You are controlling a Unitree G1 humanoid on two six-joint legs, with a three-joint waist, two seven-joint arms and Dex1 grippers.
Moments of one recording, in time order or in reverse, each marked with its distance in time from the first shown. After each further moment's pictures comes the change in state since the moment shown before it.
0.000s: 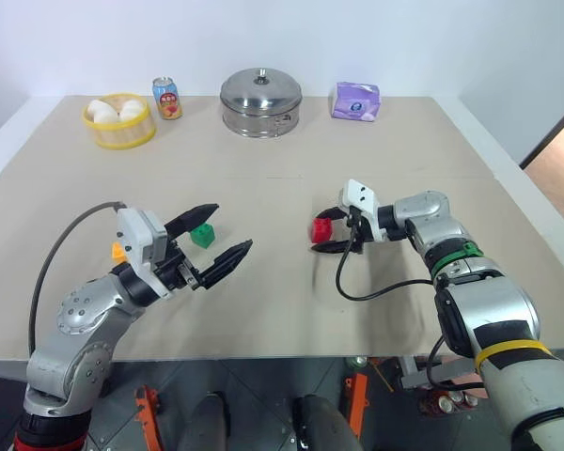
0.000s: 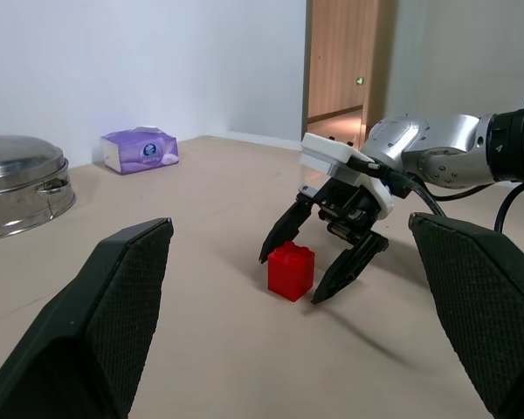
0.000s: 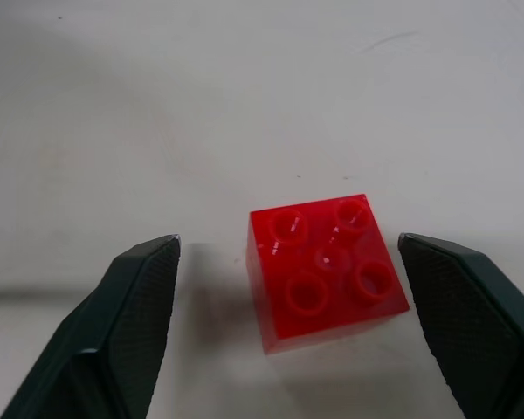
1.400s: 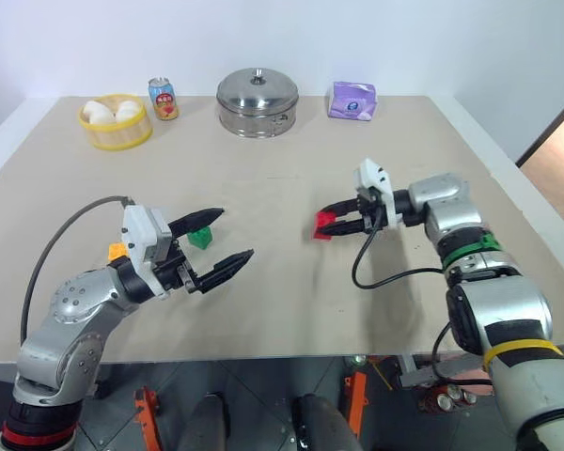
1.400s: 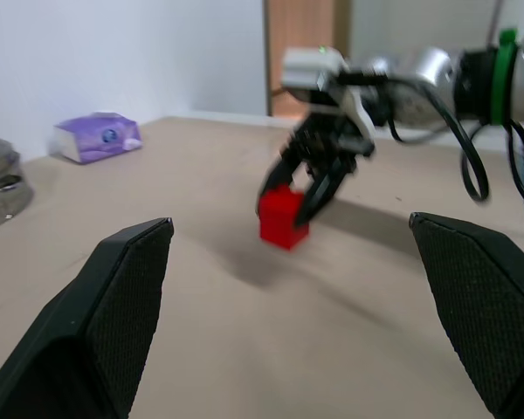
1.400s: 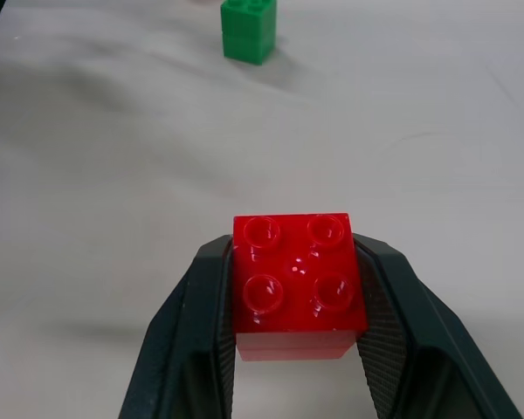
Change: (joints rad) left arm -0.031 0.111 -0.003 0.029 -0.005 0.034 -0.140; right arm 0.072 -0.132 0.071 -0.359 0.248 0.192 0.234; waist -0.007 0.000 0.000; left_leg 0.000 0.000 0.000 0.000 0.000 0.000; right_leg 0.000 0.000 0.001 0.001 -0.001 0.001
